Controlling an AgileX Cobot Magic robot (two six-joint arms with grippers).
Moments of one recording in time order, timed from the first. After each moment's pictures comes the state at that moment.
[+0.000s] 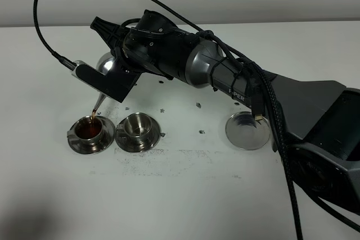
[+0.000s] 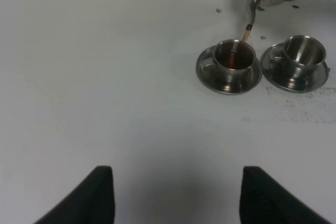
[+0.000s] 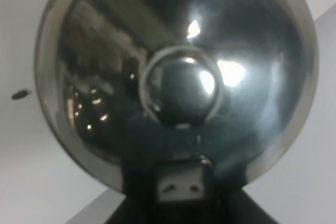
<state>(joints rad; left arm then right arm) 0.02 0.00 -0.50 -0.04 1.04 0.04 0.82 2.35 -2.09 -0.46 0.69 -1.59</state>
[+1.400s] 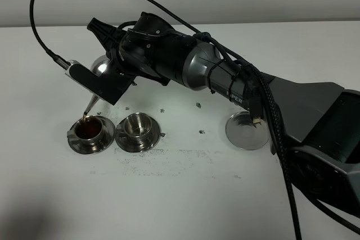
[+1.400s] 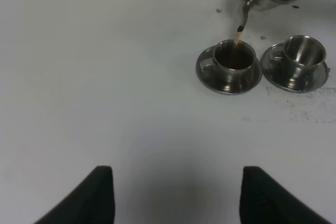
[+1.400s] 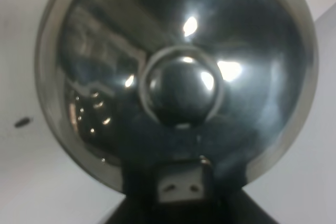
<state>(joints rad) 0.02 0.00 -0.50 -0.04 1.04 0.04 0.84 2.35 -2.09 -0.42 0.69 -1.54</state>
